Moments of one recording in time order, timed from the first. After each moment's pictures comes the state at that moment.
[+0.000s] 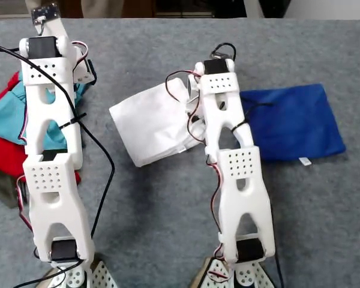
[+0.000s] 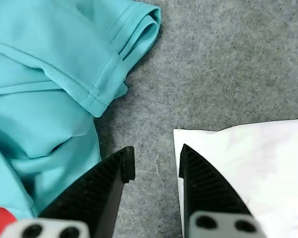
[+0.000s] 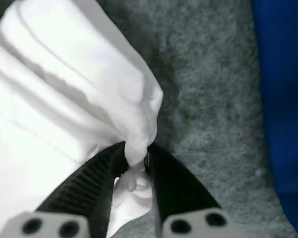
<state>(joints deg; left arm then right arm) -8.7 41.8 -66.3 100.3 5.6 -12.5 65.5 -64.2 101.4 -32.1</state>
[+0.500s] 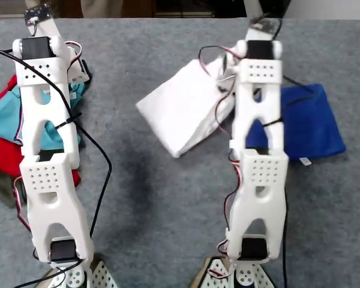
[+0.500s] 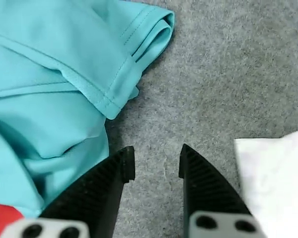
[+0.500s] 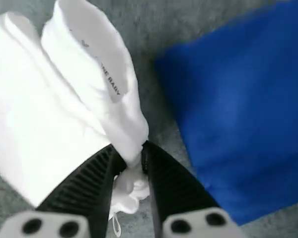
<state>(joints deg) -10.4 41.8 -66.3 100.3 5.6 -1.9 47.4 -64.2 101.5 -24.9</state>
